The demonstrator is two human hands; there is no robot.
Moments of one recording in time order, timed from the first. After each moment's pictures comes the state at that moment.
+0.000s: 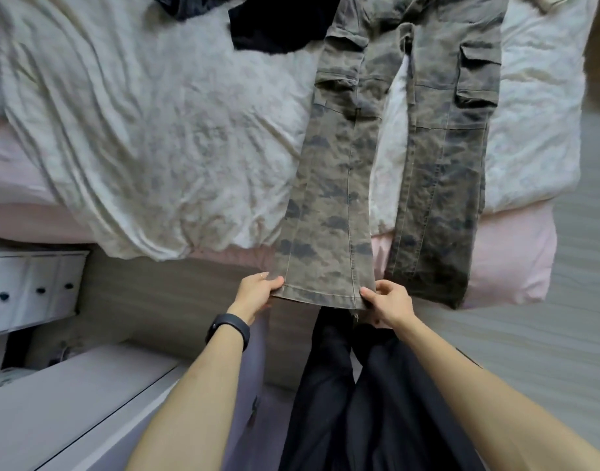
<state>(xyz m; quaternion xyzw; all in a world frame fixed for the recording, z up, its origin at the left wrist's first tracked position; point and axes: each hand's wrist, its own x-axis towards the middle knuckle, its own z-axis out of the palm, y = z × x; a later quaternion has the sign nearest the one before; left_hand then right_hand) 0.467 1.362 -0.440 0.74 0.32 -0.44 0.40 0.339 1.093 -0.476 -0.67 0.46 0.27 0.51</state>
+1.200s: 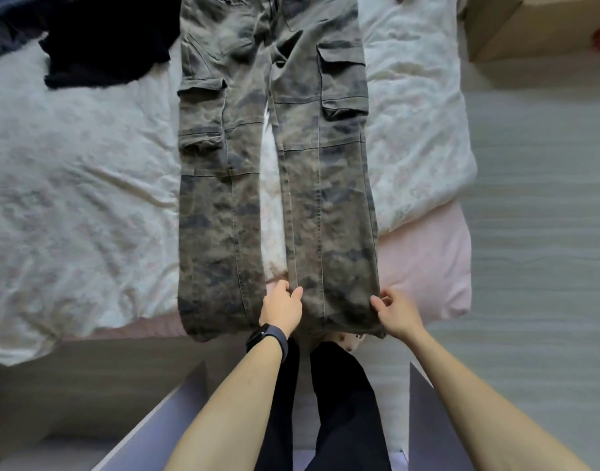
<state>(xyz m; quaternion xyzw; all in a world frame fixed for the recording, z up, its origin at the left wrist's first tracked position) 0.440 1.059 -0.549 0.86 0.09 -0.47 0.17 0.300 0.867 -0.573 -0.71 0.47 0.29 0.43</state>
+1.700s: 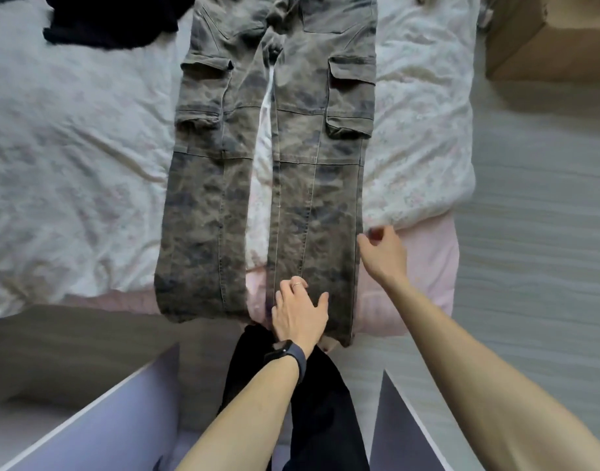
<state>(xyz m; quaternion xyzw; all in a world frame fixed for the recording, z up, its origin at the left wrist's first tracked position) 0.369 0.994 -0.542 0.94 0.02 -0.32 0.14 0.395 0.811 -0.538 -0.74 0.48 0.16 0.45</state>
